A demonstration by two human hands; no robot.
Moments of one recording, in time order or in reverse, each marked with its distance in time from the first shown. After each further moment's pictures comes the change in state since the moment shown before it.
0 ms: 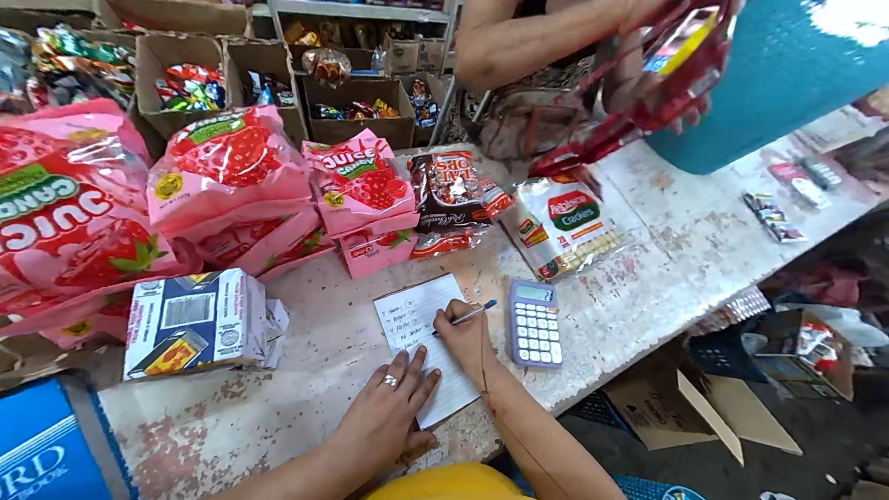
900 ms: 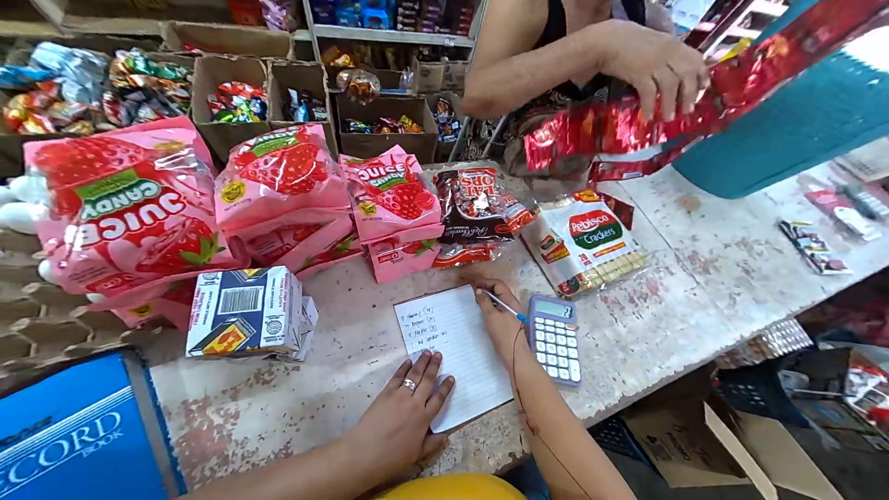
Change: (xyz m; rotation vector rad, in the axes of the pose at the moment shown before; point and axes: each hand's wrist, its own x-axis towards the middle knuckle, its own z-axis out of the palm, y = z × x) left_hand -0.004 -0.001 -0.003 -0.087 -0.061 -0.017; right_hand 0.035 -0.003 -0.023 0.102 0.055 0.141
